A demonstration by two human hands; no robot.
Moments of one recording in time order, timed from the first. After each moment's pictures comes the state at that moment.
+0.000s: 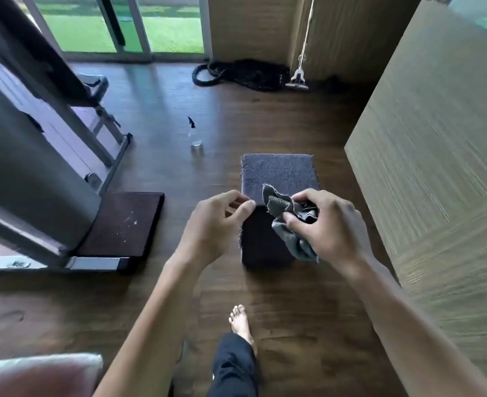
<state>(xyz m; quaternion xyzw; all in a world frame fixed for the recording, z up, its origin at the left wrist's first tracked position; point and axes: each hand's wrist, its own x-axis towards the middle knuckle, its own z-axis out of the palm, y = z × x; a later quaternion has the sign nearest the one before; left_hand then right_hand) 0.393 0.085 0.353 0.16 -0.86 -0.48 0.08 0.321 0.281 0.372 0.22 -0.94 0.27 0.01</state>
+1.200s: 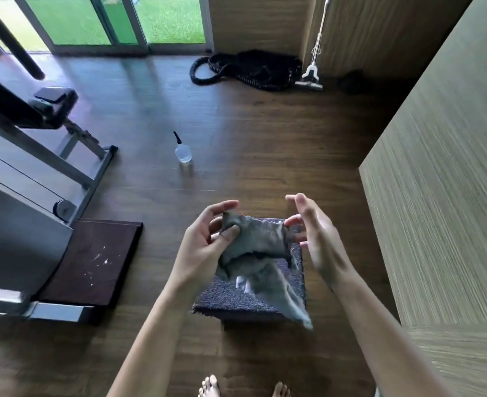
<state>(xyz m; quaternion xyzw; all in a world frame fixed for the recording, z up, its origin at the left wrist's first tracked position) 0.016 0.080 0.331 0.21 -0.65 -0.72 0.11 -0.097 0.251 0.322 0.11 -0.77 0.57 -0.24</state>
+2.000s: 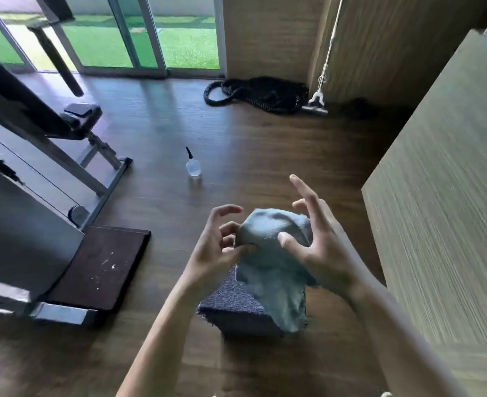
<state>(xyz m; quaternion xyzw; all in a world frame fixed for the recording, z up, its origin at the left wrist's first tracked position) 0.040 0.093 0.347 0.18 -0.68 -0.70 0.09 -0.063 0.271 0.382 0.34 -0.82 0.45 -0.10</state>
